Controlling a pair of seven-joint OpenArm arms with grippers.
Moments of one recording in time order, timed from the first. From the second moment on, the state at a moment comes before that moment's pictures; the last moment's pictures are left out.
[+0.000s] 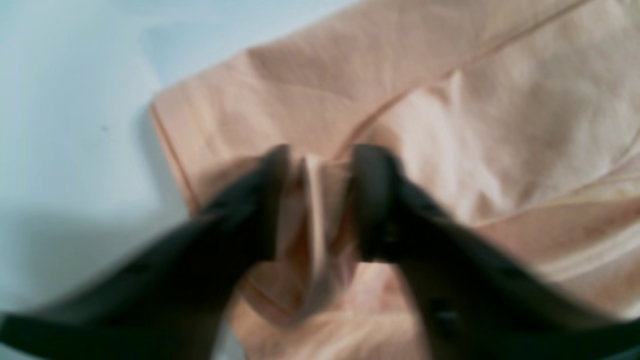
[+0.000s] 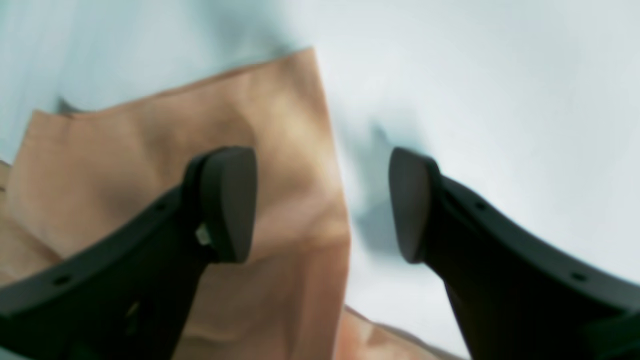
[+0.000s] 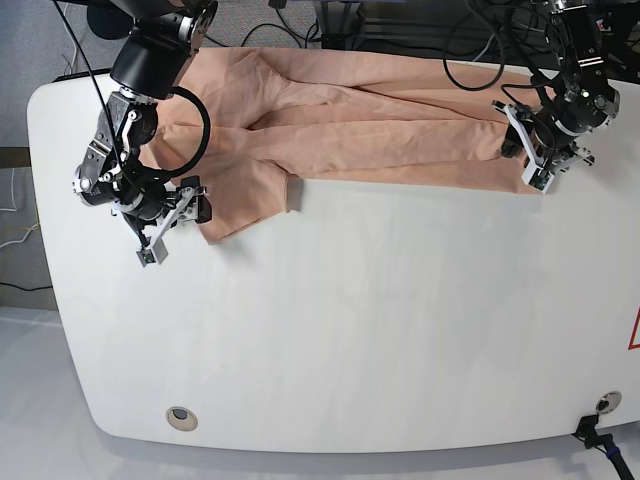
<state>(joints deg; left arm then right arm) 18.3 -15.1 -23.2 101.8 -11.2 -41.8 50.2 8.6 5.8 27.5 80.6 17.7 40.3 -65.1</state>
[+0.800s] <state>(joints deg) 18.2 -15.7 -23.4 101.9 -8.0 -41.9 50.2 7.4 2.5 21.8 77.6 20.4 40.6 -61.8</state>
